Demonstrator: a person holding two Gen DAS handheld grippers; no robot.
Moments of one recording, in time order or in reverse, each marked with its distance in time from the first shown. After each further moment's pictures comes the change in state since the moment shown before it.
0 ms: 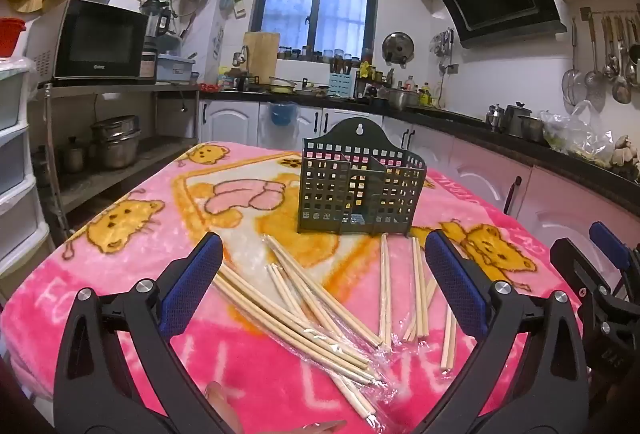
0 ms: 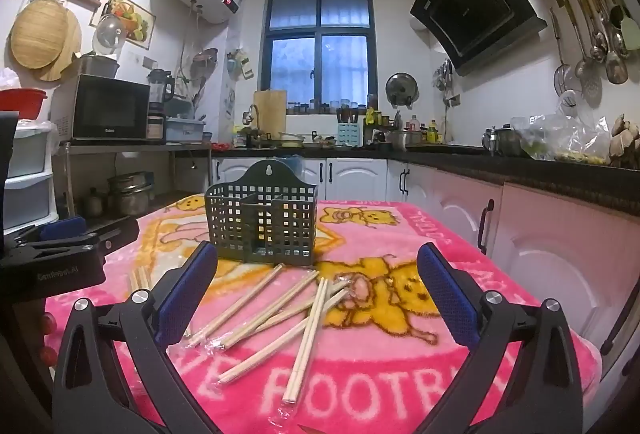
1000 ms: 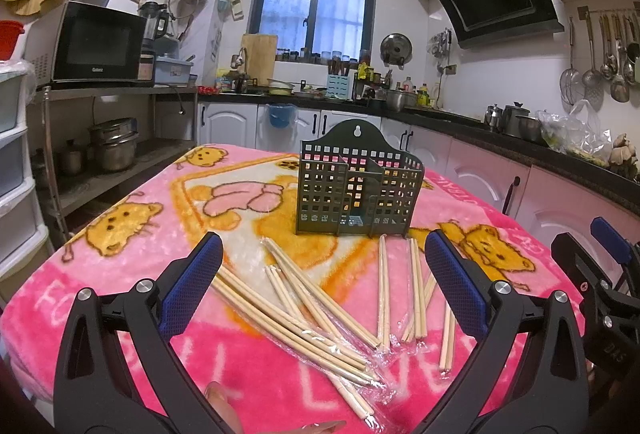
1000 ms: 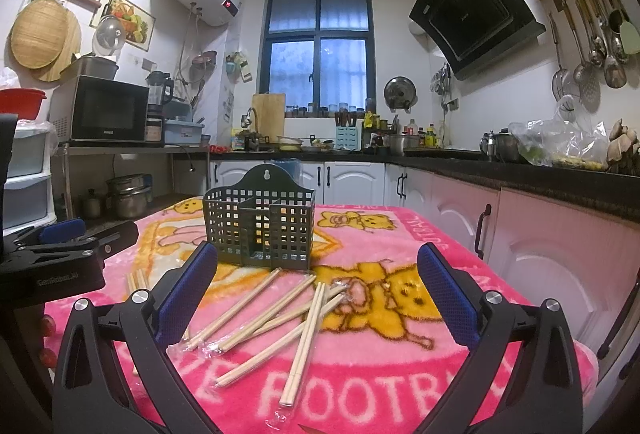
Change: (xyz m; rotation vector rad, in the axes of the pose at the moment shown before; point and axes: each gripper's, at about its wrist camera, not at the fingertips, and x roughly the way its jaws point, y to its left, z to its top) left arm -0.001 0.000 0.000 0.002 -0.005 -0.004; right arm -0.003 -0.003 0.007 -0.006 -0.007 -0.003
